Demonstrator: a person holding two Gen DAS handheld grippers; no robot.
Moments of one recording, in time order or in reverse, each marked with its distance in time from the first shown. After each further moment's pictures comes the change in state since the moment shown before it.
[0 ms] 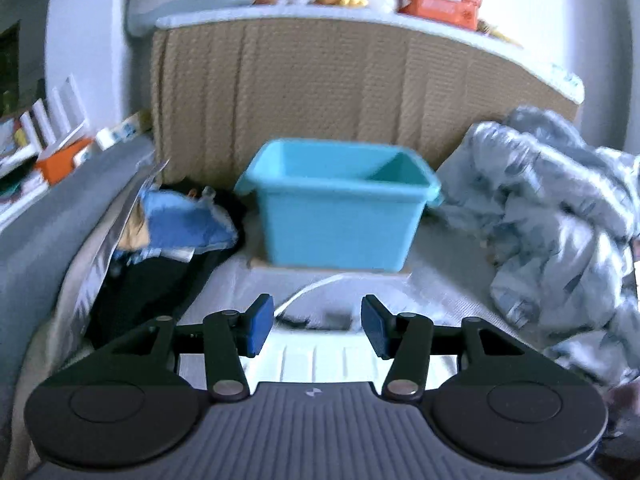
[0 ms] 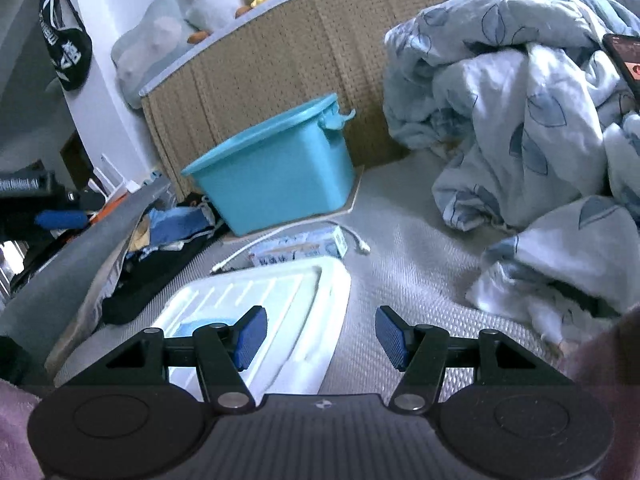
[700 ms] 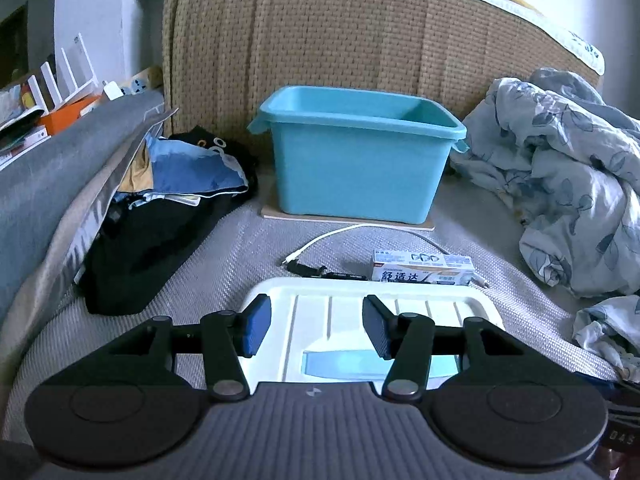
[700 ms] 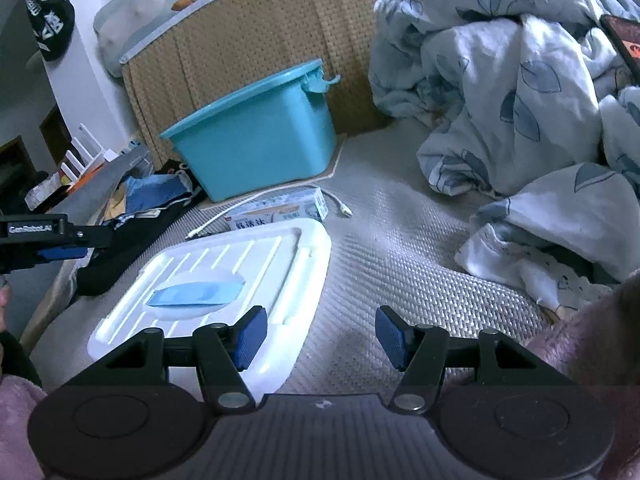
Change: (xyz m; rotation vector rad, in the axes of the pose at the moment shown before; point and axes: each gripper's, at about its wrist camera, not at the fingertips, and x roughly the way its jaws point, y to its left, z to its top) left arm 0.027 0.001 -0.031 -0.009 0.065 0.036; right arm 0.010 0.001 -0.010 -0.017 0.056 -0.074
